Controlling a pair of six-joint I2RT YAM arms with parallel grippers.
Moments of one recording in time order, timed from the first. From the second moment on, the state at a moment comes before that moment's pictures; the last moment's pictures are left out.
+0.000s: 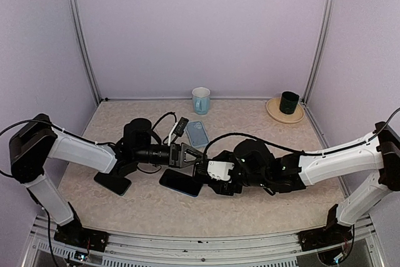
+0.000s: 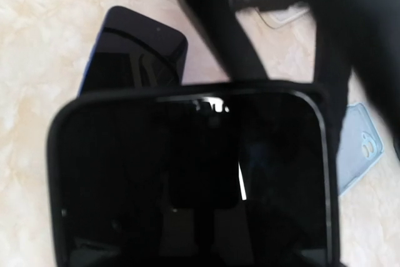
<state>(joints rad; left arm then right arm) -0.82 1.67 0.74 0.73 0.69 -0.76 1.14 1.49 0.79 0.12 0.18 -0.56</state>
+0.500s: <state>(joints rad) -0.72 1.55 0.65 0.70 0.58 -0.75 1.05 1.49 0.79 0.12 0.24 -0.40</state>
